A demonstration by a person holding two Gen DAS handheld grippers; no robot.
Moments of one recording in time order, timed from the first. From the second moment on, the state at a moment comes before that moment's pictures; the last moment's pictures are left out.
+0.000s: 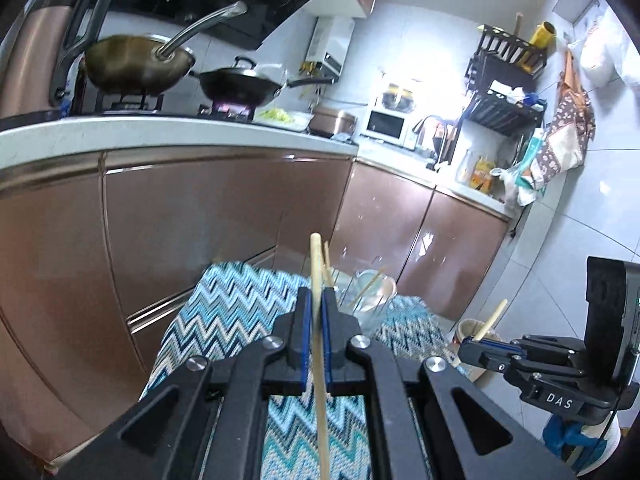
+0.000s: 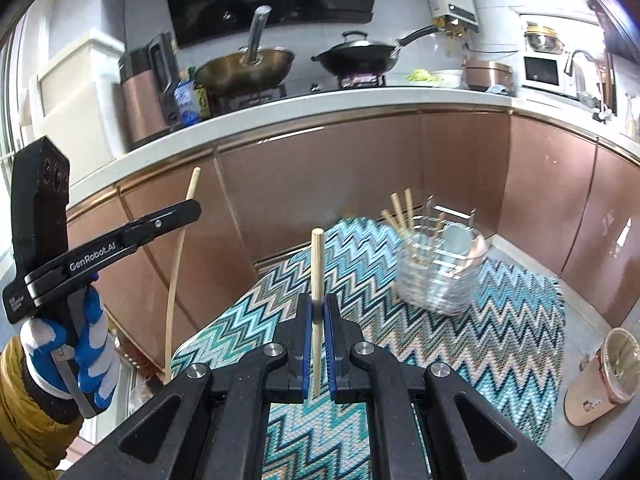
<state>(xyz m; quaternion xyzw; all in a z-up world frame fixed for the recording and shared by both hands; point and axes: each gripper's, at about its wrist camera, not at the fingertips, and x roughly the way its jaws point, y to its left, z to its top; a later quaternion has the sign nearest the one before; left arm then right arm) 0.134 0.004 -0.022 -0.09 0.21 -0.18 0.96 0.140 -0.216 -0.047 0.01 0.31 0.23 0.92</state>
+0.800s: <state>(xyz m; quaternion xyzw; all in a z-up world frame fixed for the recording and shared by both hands) 0.293 -0.083 0.013 -0.15 0.10 -0.17 0.97 0.264 -0.287 -0.001 0.05 0.20 0.21 0.96</state>
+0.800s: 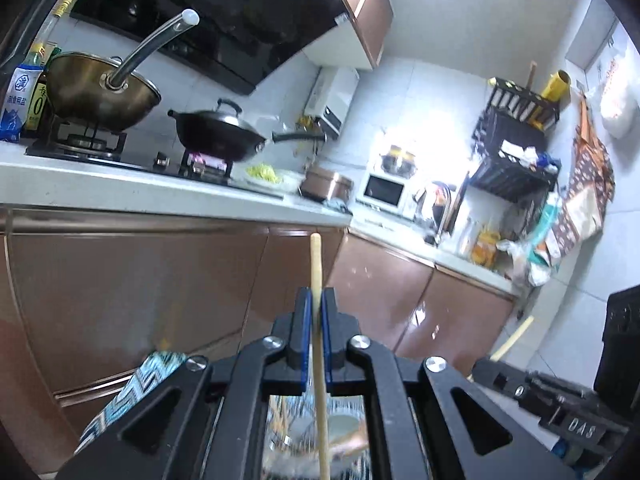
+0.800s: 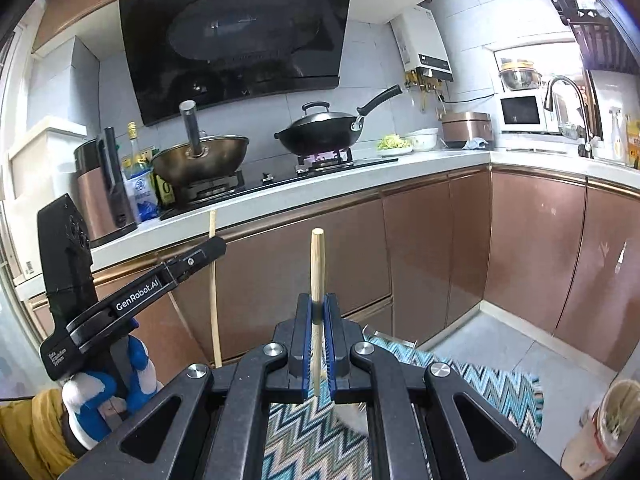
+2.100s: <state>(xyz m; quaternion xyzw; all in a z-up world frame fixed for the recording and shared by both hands) 0.380 -0.124 -0.084 -0.15 0.12 -0.07 0.98 0.351 -0.304 -0.074 0.05 0.27 0.17 0.95</state>
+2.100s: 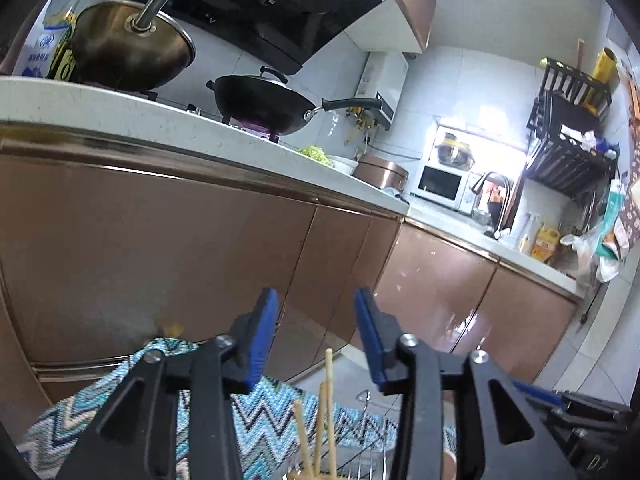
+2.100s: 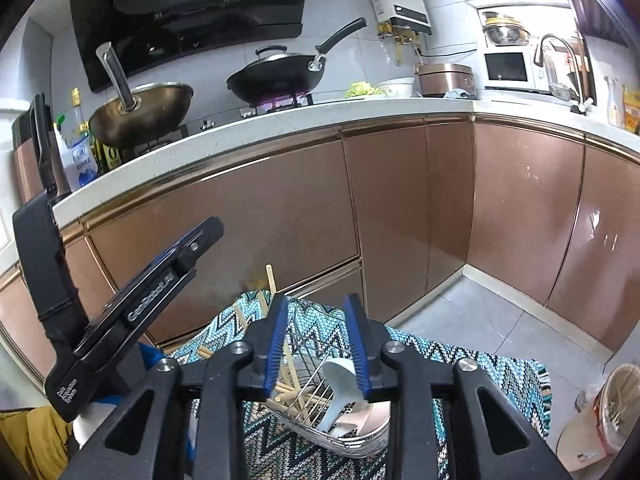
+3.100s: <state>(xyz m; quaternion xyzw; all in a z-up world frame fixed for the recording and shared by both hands) 0.213 -0.080 -0.032 -0.01 0.18 0.01 0.98 0.198 -0.310 -0.049 0.05 0.22 0.00 0.97</state>
